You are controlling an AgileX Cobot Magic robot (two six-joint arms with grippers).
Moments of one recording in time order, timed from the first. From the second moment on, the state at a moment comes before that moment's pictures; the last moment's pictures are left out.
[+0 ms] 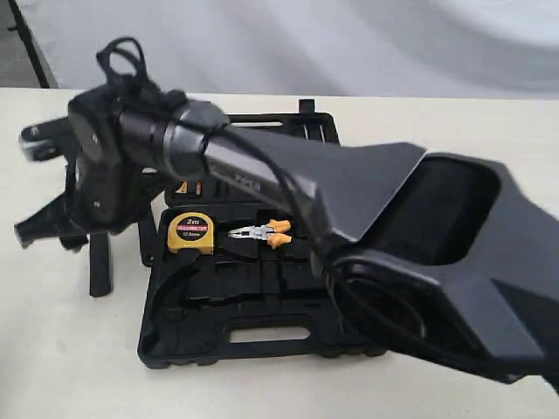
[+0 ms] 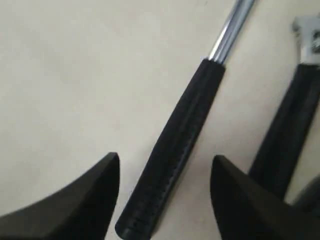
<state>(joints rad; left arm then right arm) -0.40 1.30 -0.96 0.82 0.66 -0.60 0.84 2.49 -2.24 0.08 0.91 0.20</state>
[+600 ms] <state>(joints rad) -0.40 1.30 -0.96 0.82 0.66 -0.60 0.89 2.56 -2.25 0.09 0.97 0.21</state>
